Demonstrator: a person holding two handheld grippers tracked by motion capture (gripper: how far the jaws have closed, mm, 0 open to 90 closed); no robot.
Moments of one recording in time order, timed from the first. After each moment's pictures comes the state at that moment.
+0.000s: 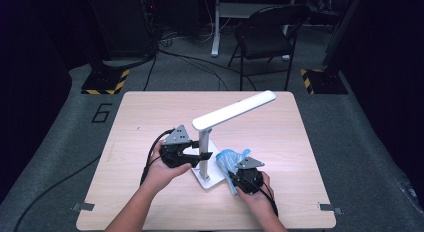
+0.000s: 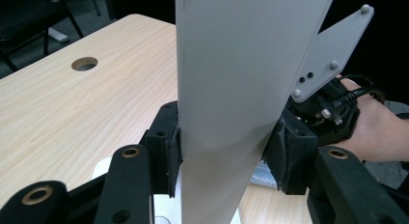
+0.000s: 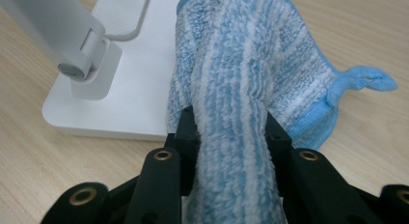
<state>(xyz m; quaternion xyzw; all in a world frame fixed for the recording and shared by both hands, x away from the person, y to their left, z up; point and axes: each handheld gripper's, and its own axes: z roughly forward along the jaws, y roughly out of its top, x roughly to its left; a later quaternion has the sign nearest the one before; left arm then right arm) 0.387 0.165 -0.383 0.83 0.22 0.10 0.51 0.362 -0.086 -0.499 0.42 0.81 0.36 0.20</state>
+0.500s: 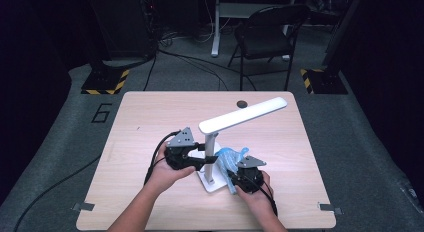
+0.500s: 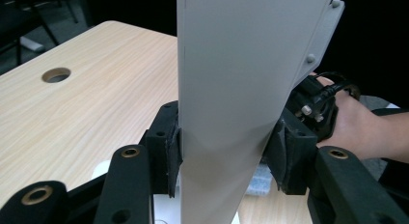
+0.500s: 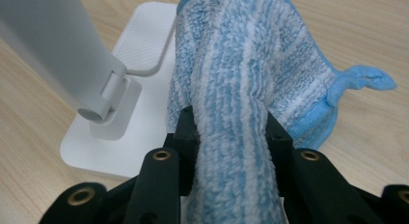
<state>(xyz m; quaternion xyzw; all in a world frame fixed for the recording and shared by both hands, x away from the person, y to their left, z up) 0.385 0.153 -0.386 0.83 0.18 0.07 0.52 0.361 -0.087 -0.493 0.42 0.81 0.38 0.19</state>
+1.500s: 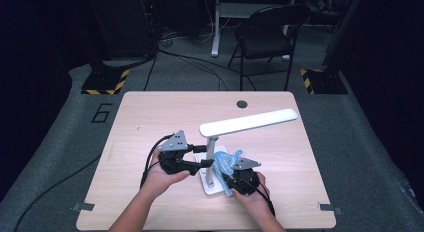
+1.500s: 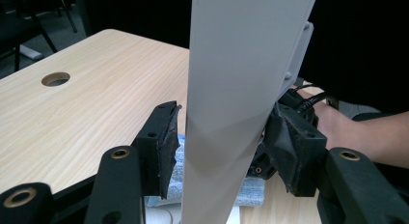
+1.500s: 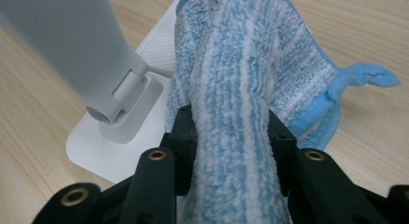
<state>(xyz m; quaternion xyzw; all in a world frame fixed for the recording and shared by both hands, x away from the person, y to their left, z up) 0.373 0.171 -0.387 0.81 0.18 0.07 0.55 0.362 -0.077 -0.501 0.39 0.82 0.38 0.16</state>
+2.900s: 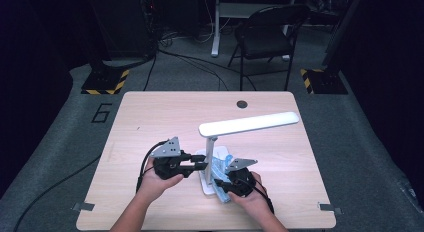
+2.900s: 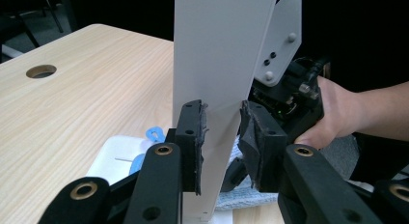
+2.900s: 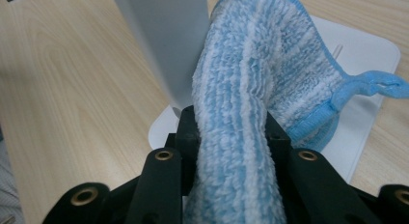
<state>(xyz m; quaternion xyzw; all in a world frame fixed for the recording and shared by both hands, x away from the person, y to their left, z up) 0.367 0.183 -0.403 0.81 0.17 0.06 0.55 0.356 -0.067 -0.486 0.34 0.85 0.40 0.07</state>
